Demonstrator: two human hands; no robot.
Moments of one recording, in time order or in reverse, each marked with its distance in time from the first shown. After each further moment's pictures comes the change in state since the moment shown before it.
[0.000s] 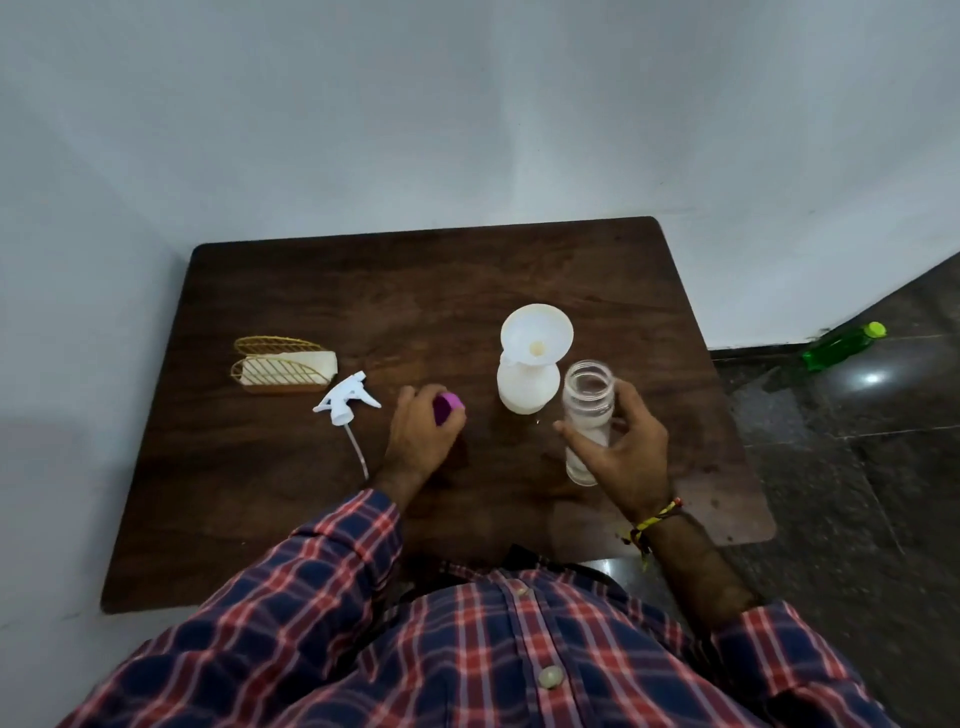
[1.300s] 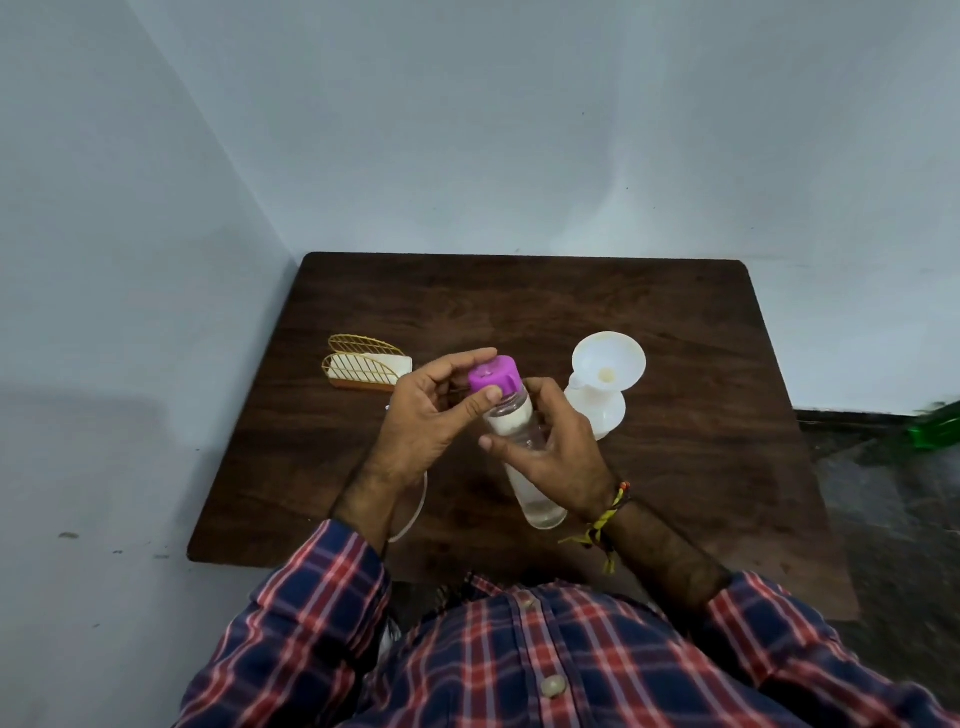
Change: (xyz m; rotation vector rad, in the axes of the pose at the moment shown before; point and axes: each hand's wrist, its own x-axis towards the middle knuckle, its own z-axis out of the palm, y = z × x) left_hand -0.066 0.039 -0.122 -0.783 -0.011 0.227; right_hand 0.007 -0.077 0.086 0.217 -0.459 -0.148
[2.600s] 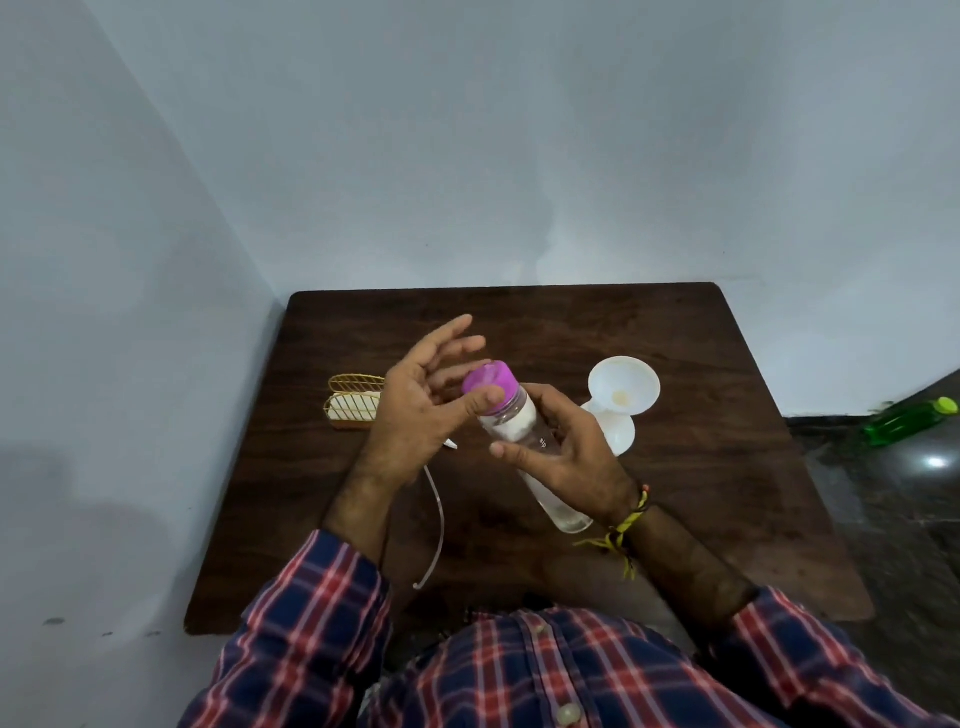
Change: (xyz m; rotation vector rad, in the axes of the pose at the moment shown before) left_hand 0.028 0.020 -0.048 -0.020 -0.072 0.086; right_hand 0.023 -0.035 0.016 0.146 0.002 -0.026
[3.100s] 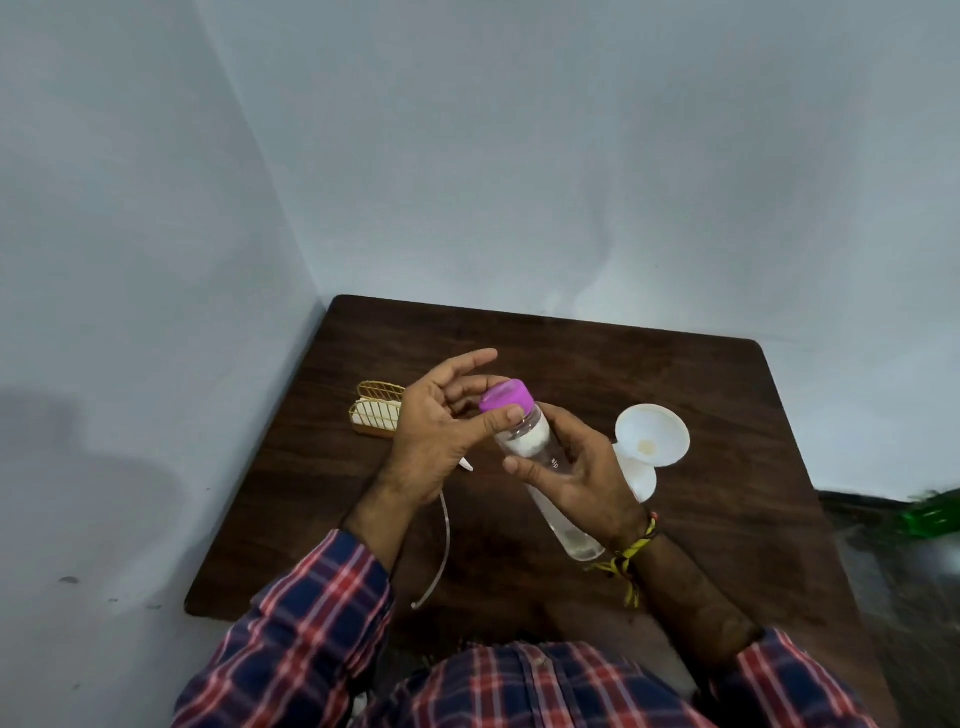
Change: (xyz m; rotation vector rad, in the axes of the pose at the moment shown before) left_hand 0.001 -0.002 0.001 -0.155 0.177 -0.042; right_hand 0.021 -0.002 0.002 0.003 -0.069 -0.028
